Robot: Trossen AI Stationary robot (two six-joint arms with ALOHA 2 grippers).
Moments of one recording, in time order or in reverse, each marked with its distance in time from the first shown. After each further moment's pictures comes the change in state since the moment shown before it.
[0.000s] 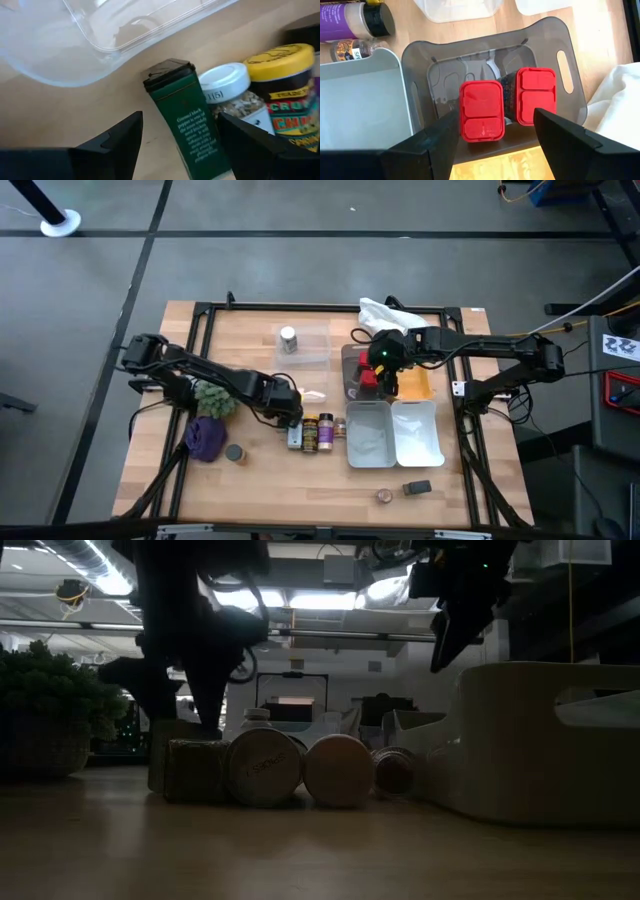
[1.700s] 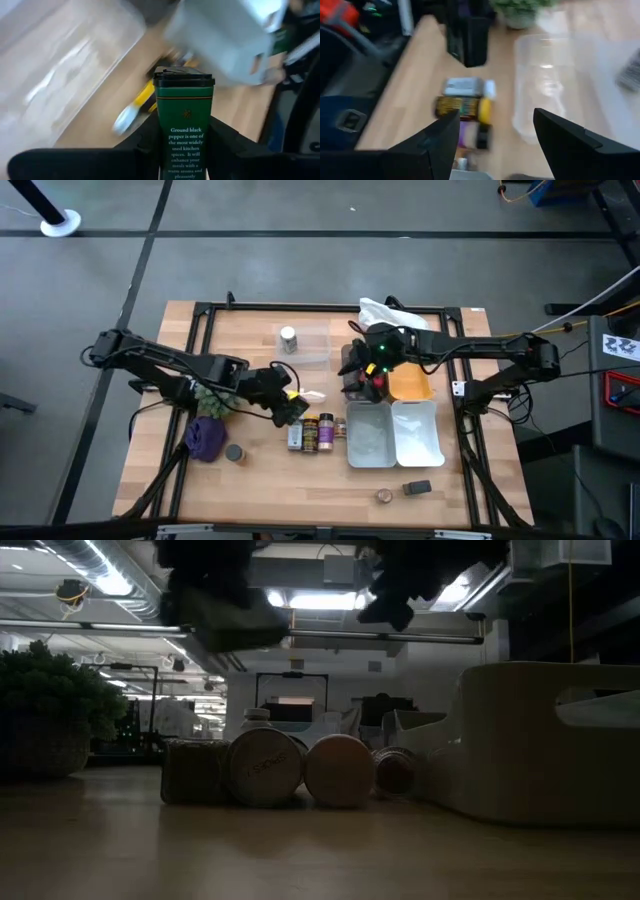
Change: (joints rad) left arm -0.007 -0.308 0.002 0.202 -0.016 0.457; right arm 0.001 0.041 -0.058 0.579 -0.486 0.028
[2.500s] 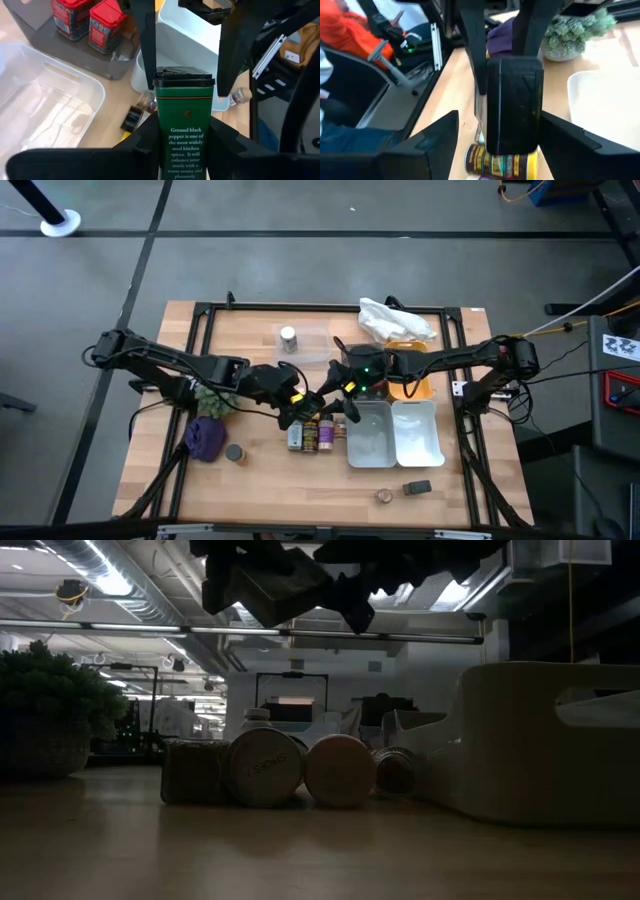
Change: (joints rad) left arm 0.005 0.020 0.000 0.214 -0.028 0.213; right arm 0.140 0.179 0.000 0.385 0.000 0.204
